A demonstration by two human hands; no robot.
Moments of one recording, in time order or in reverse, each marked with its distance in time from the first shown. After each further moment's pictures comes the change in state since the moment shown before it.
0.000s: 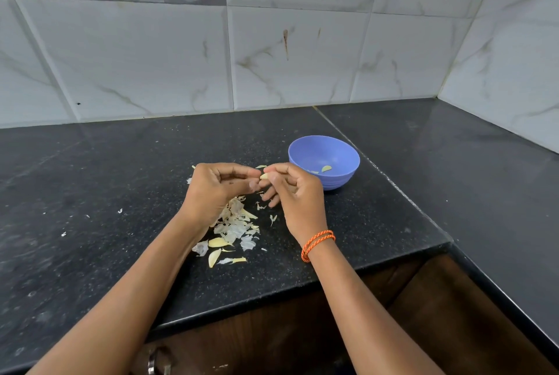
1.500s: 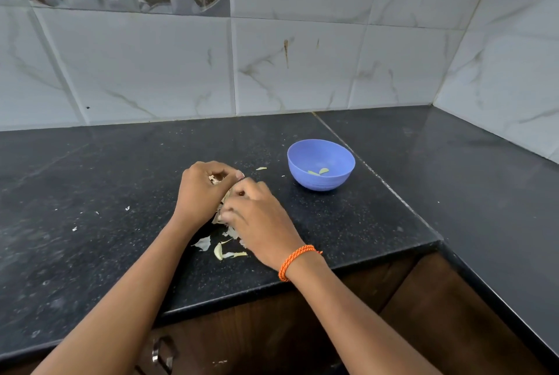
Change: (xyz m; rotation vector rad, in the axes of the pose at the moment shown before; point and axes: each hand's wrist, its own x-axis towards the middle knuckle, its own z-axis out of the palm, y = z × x) left_hand -0.004 -0.006 -0.019 0.494 0.195 0.176; right_hand -0.034 -0.032 0.037 -0.668 -0.421 -0.275
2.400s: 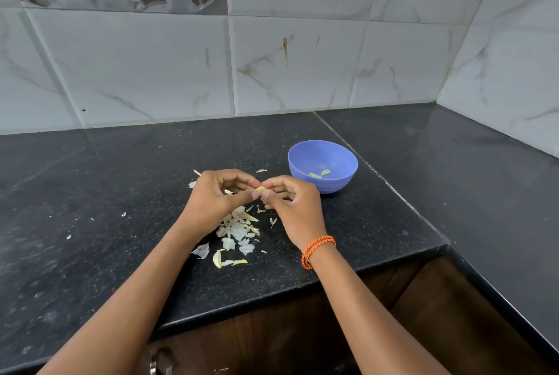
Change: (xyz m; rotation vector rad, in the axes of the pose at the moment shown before) left_hand -0.002 0.009 0.008 -0.271 -0.275 0.000; right_hand 0.004 0.058 -0.014 0.636 0.340 0.321
